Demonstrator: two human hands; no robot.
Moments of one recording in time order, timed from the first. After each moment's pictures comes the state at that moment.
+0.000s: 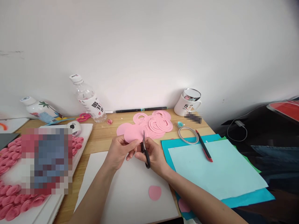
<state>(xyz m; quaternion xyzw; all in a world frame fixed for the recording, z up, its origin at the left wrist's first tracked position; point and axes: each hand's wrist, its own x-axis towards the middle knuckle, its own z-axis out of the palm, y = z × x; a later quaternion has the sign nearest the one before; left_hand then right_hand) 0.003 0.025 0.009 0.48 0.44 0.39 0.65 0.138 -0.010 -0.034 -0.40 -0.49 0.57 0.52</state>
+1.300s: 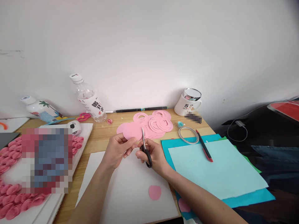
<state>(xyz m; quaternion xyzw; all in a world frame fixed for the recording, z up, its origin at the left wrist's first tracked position) -0.004 0.027 0.007 0.47 0.46 0.40 0.64 0.139 -0.011 -0.026 -0.44 -0.46 0.60 0.49</state>
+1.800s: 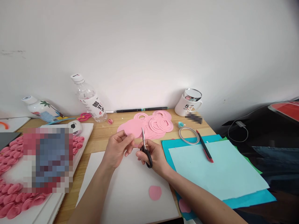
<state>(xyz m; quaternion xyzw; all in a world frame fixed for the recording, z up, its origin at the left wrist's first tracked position) -0.001 0.026 0.015 0.45 0.45 0.43 0.64 0.137 -0.012 -0.024 -0.45 -0.45 0.60 0.48</state>
